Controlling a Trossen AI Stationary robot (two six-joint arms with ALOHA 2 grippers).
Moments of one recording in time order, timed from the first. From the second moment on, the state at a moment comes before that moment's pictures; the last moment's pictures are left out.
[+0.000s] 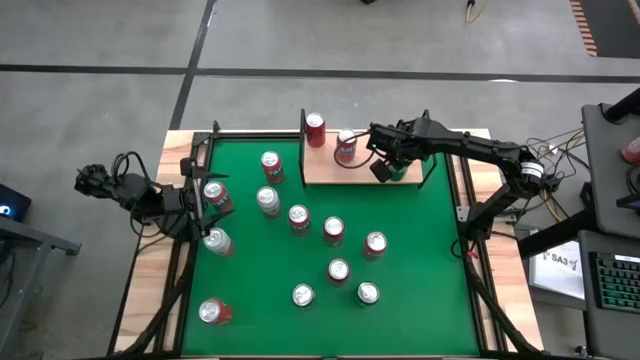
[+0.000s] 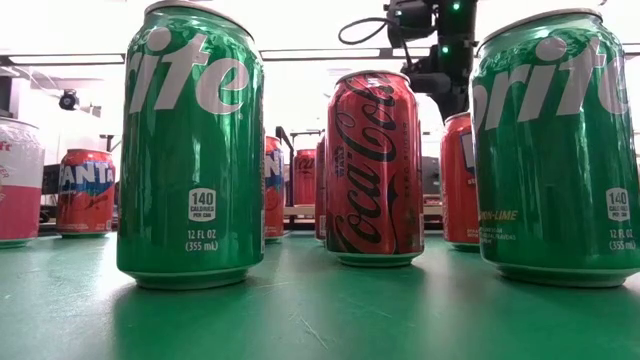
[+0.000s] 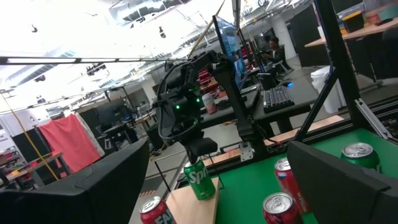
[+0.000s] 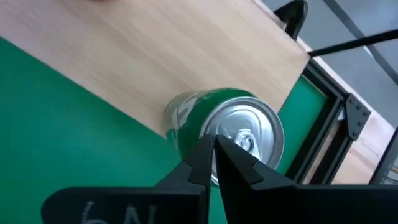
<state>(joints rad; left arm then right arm) -0.42 0.31 0.53 -0.02 -0.51 0.50 -0.40 1.57 1.46 -1.29 0.35 0.51</state>
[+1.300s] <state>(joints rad) -0.42 0.31 0.53 -0.02 -0.51 0.50 -0.38 1.70 1.50 -1.30 0.37 0.61</state>
